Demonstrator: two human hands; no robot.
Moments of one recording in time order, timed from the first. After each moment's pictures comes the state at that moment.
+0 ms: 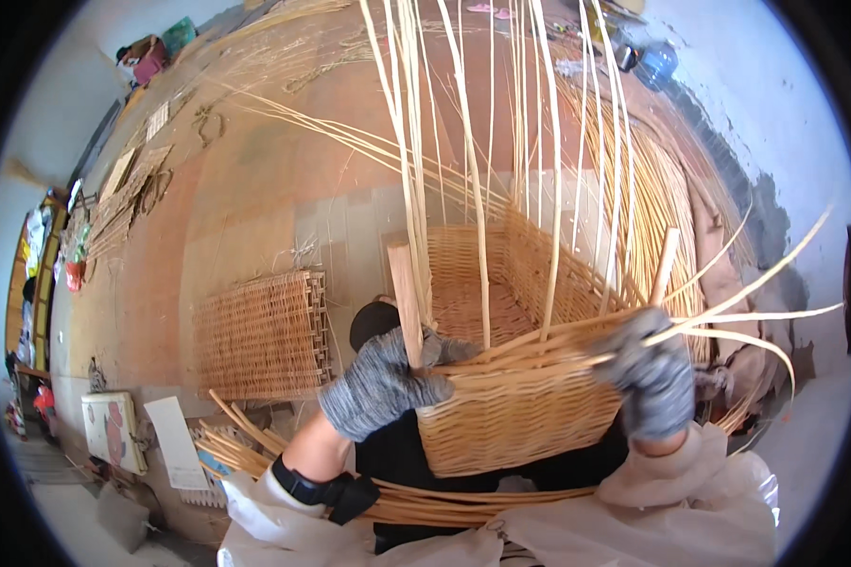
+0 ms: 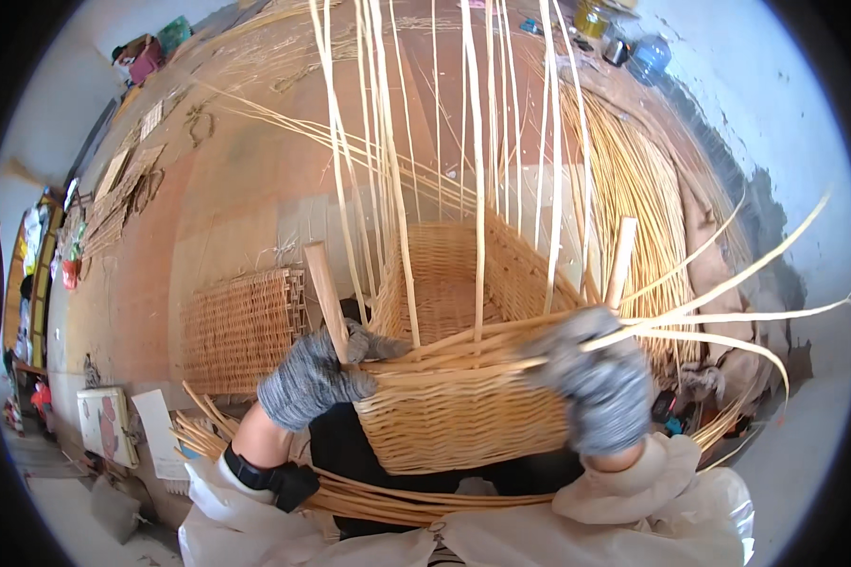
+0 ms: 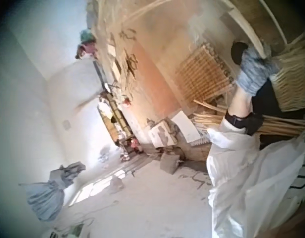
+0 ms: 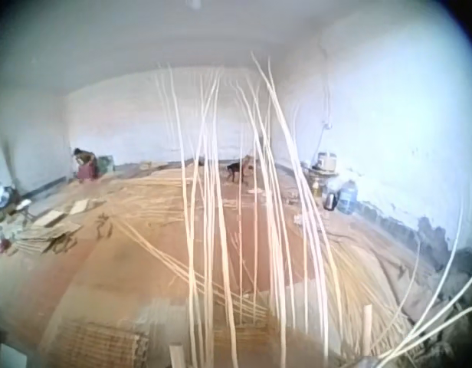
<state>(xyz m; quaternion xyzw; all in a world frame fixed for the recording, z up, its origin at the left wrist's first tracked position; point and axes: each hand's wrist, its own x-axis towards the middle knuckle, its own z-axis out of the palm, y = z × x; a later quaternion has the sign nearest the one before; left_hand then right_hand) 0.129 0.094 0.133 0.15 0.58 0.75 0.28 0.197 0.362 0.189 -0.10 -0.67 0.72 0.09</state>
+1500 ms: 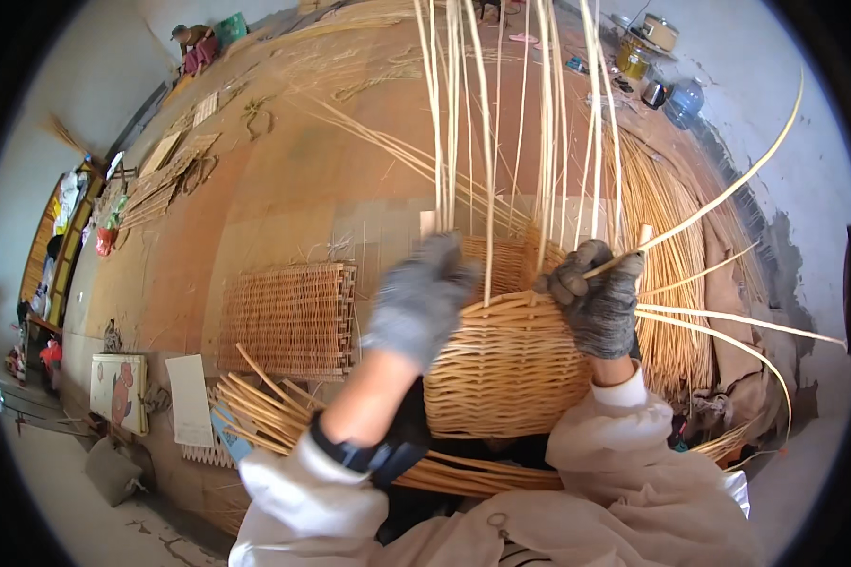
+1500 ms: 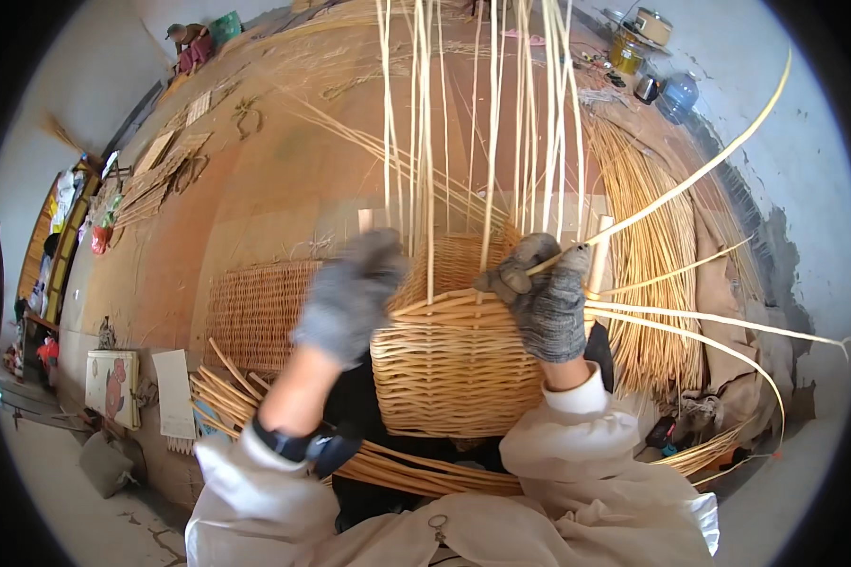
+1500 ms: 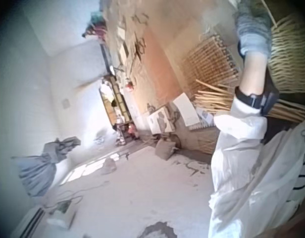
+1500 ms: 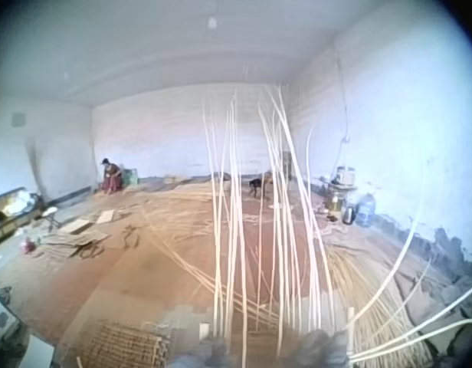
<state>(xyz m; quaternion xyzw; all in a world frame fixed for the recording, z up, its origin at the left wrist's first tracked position) 0.131 0.134 0.174 0.12 0.79 0.60 -0.10 0.139 0.342 0.158 0.11 -0.41 0.90 0.04</state>
